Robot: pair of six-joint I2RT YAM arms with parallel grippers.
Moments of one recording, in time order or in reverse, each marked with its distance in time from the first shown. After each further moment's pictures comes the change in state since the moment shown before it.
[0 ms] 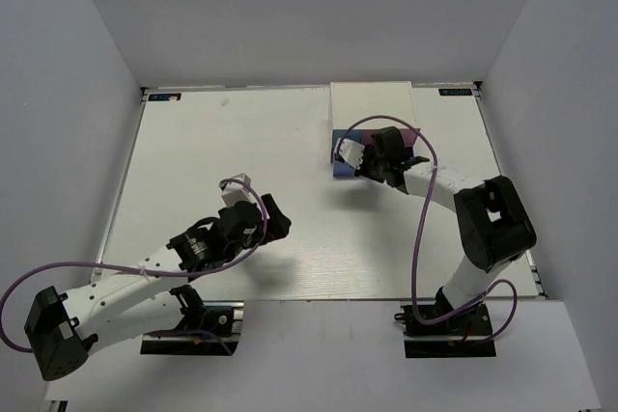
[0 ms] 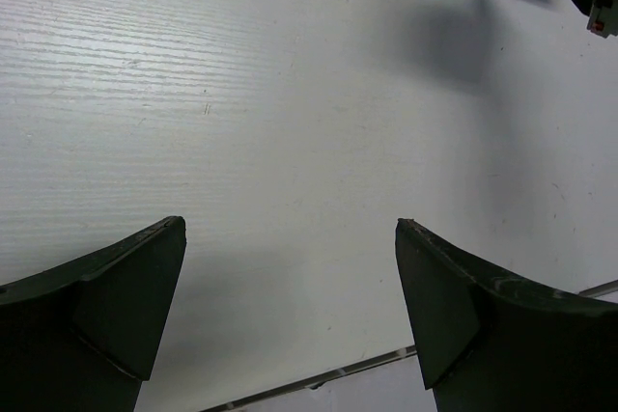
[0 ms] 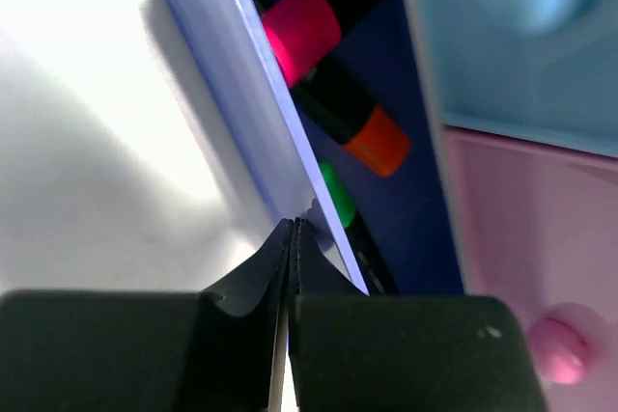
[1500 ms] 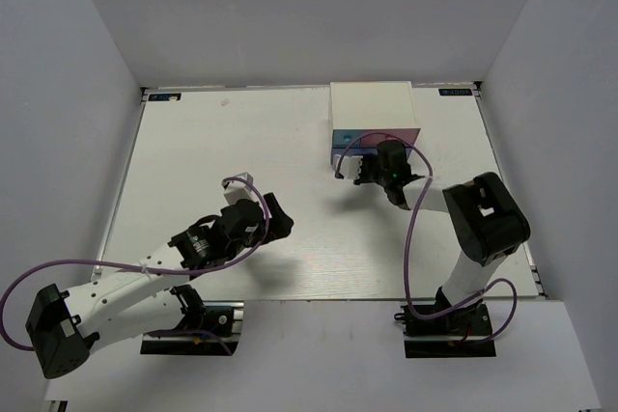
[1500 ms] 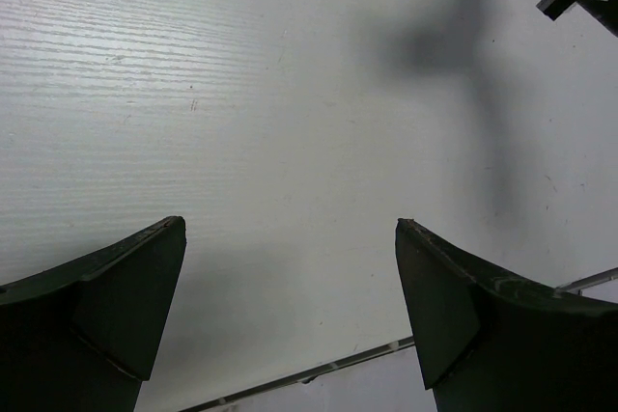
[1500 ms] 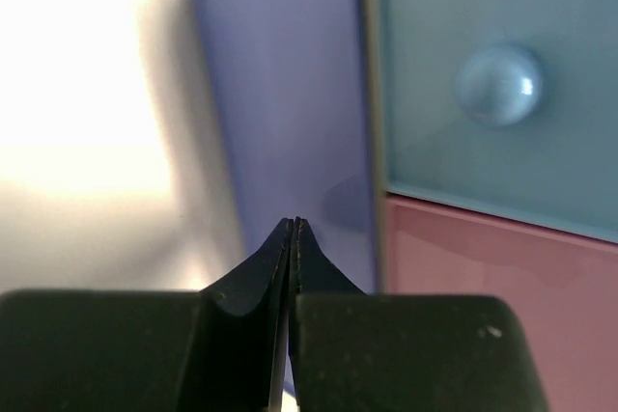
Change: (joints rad) left arm 0.000 0.021 0.018 -0.001 0.024 0.000; right arm -0.007 0.064 -0.200 0.554 -0.027 -0.309
